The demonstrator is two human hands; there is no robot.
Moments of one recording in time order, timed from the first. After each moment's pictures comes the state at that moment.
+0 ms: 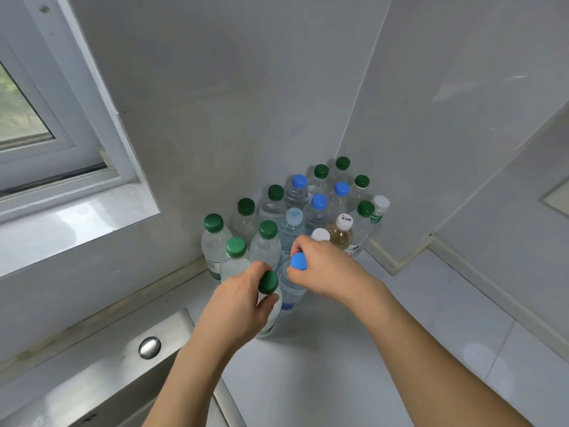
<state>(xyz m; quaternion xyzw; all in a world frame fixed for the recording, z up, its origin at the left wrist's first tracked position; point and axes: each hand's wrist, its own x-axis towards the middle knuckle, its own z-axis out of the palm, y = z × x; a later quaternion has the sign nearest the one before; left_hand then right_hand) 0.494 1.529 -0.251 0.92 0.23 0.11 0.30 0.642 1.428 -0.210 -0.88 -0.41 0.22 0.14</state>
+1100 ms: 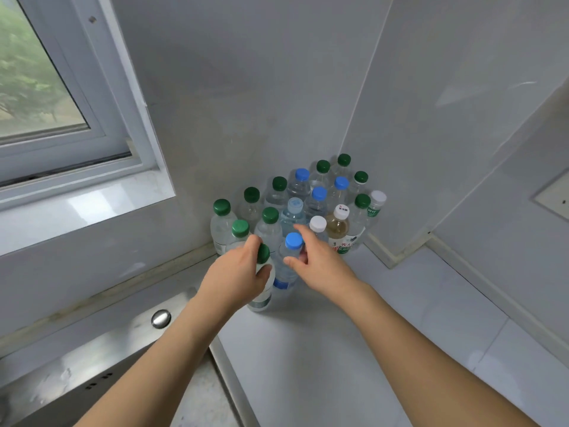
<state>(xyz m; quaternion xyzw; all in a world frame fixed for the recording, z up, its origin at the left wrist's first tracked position) 0.494 1.522 -0.237 0.94 0.27 0.08 0.20 0.627 1.406 -0.235 -0.86 -0.40 0.19 0.25</state>
